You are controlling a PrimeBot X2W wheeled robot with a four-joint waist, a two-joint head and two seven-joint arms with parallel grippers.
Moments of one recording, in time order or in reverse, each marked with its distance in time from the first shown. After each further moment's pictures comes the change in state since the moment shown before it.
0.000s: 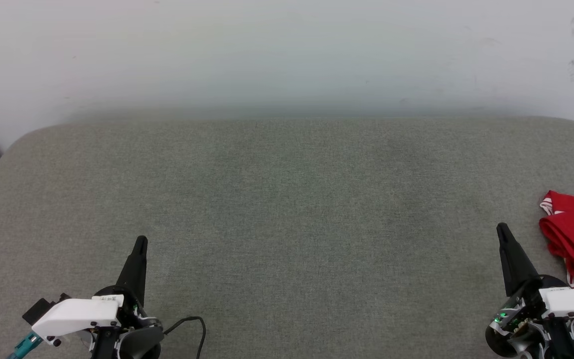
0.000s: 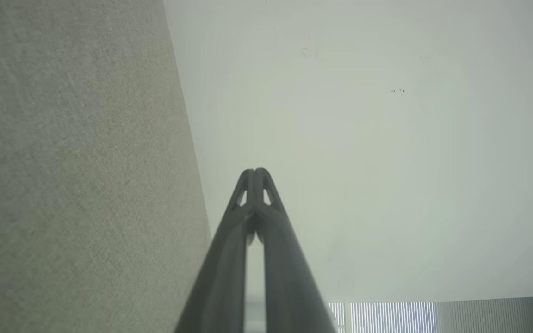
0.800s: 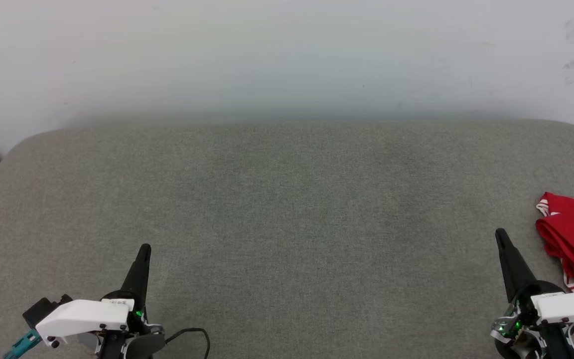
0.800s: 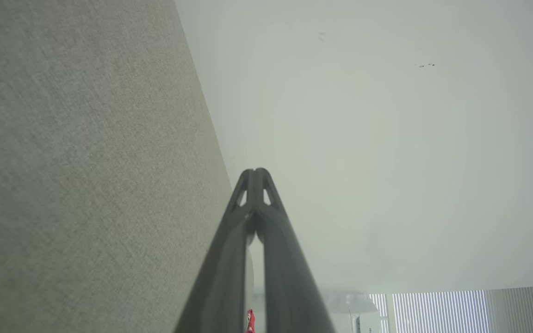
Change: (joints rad) left arm 0.021 0.031 -0.052 -0.011 0.107 0.042 -0.038; right arm 0.034 -0.005 0.009 -0.034 -0.146 0.000 -0.008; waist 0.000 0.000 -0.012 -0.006
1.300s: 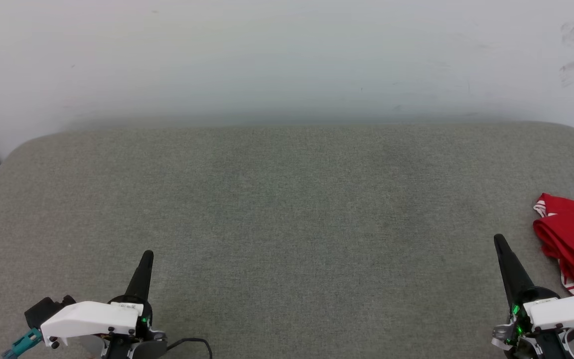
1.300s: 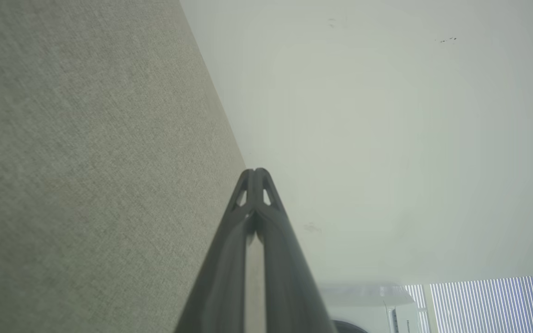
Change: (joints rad) left arm 0.016 0.026 -0.042 -0.008 0.087 0.032 -0.031; right arm 0.025 -0.003 0.007 -0.026 -0.117 0.000 -0.006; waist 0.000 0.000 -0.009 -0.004
